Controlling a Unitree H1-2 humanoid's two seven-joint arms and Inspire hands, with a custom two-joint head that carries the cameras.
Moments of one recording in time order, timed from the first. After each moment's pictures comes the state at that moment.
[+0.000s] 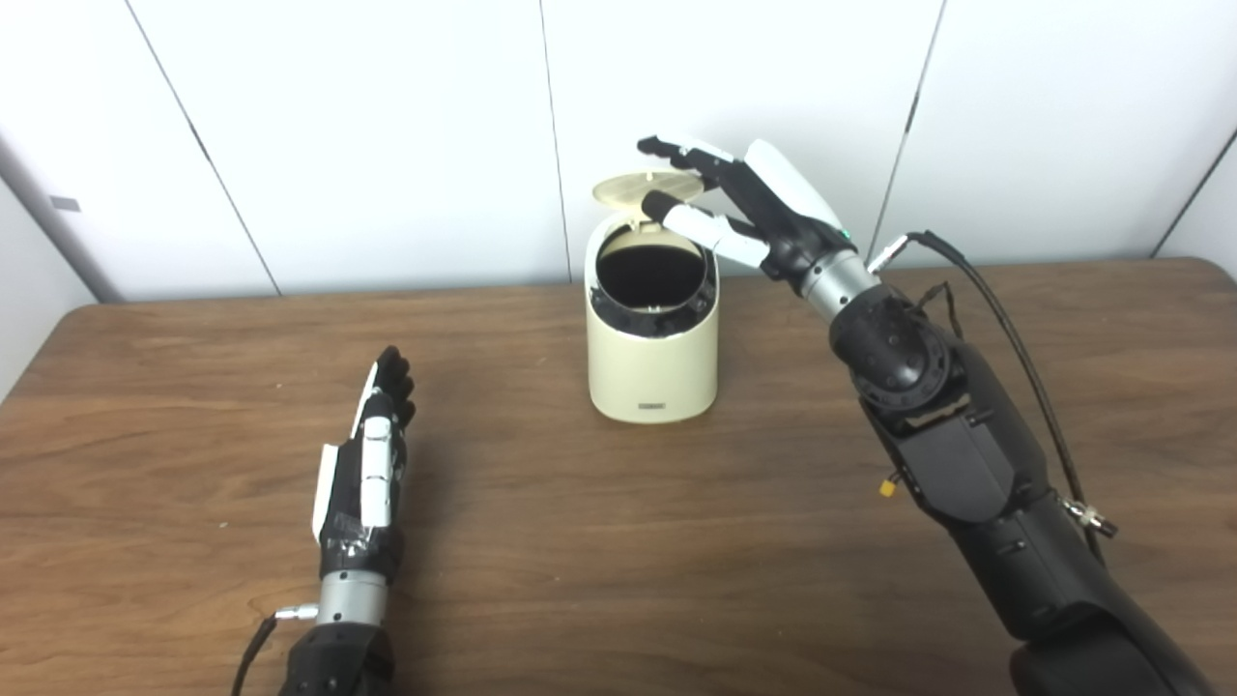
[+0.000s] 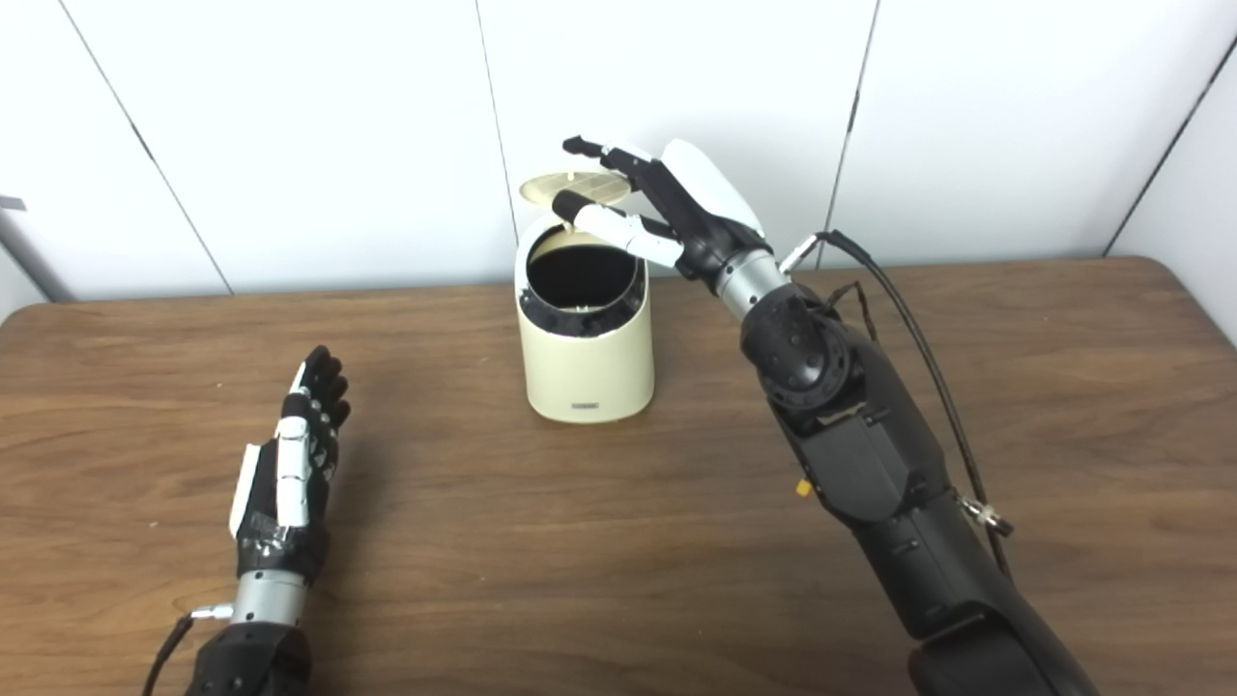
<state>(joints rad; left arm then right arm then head) -0.06 0.05 0.09 0.05 -0.08 -0.17 -0.02 -0.70 -0.24 0.25 0.11 -0.45 0.12 0.16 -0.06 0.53</state>
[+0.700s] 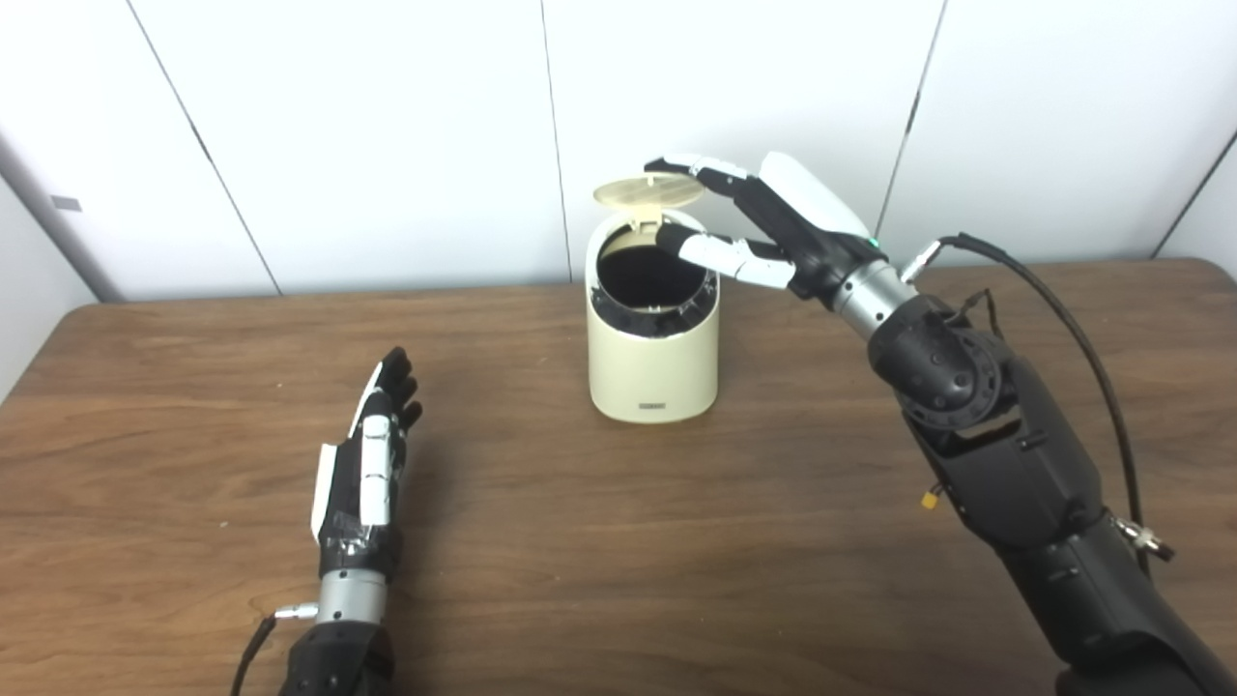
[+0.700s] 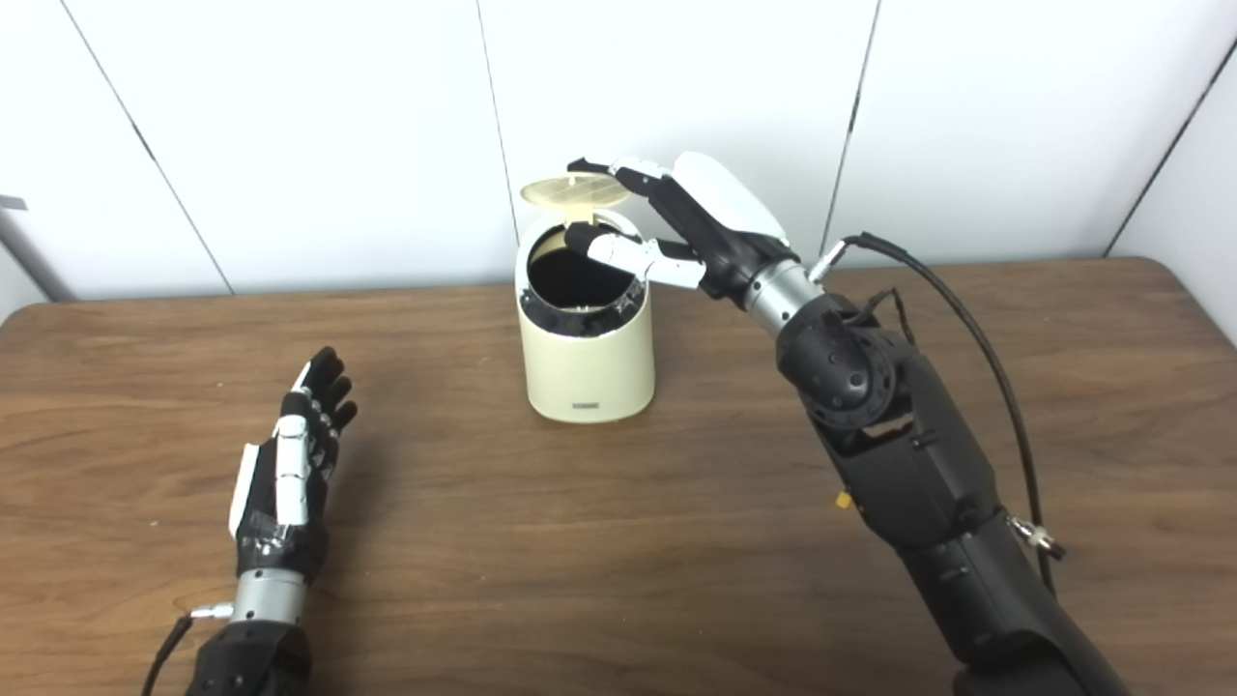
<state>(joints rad) -0.06 0.04 0.09 0.05 -0.08 -0.16 -0.01 -0.64 -0.30 0.25 -0.05 -0.47 0.12 0.26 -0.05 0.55</state>
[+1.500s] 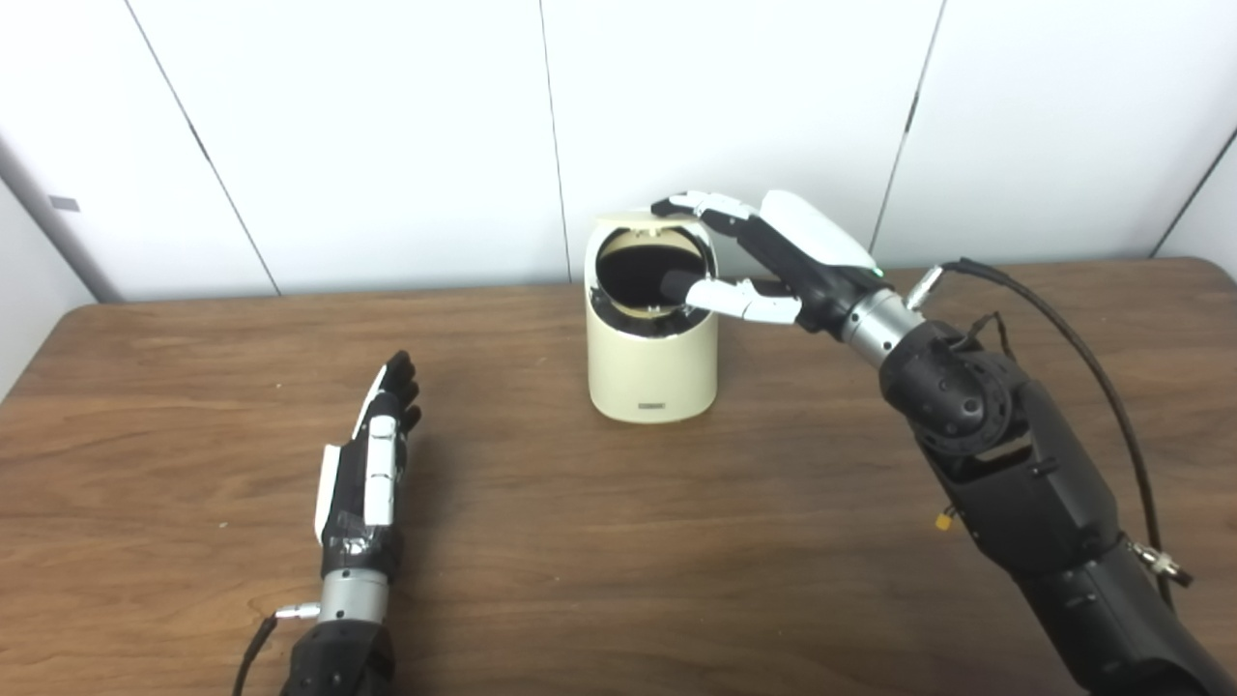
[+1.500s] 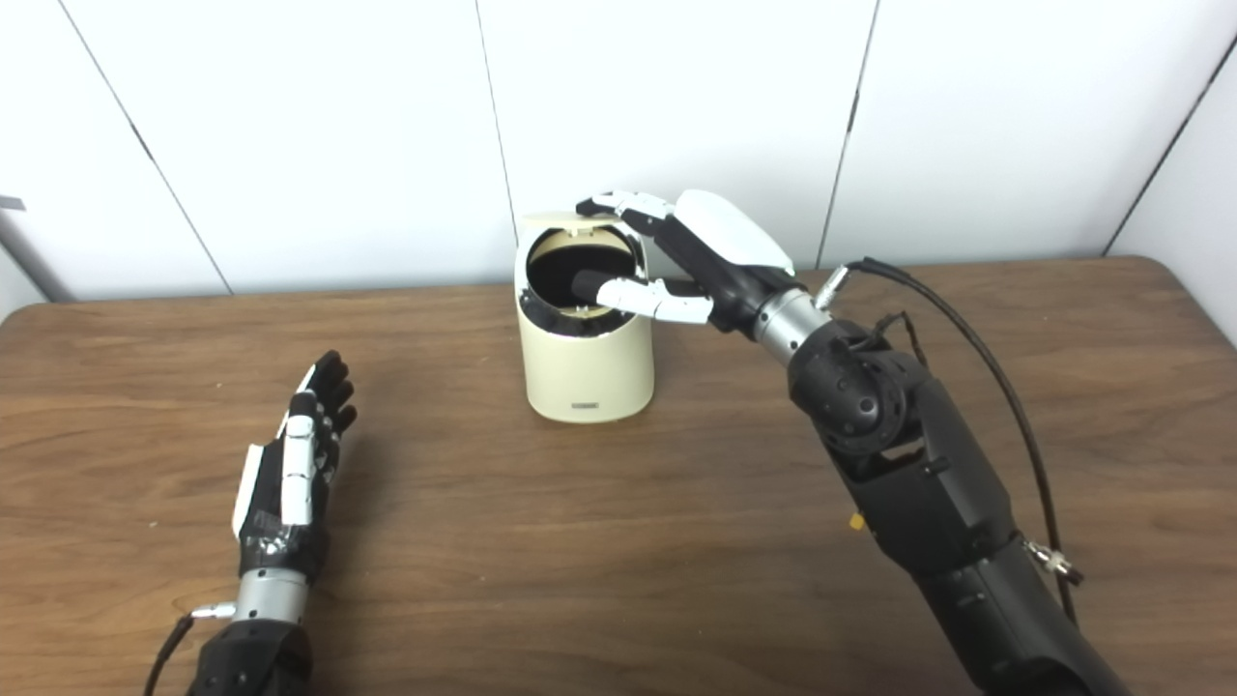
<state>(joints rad) -0.07 0.04 0.09 0.05 -0.05 -0.13 0.01 -0.60 -0.32 0.27 -0.06 -0.53 0.12 0.32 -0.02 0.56</state>
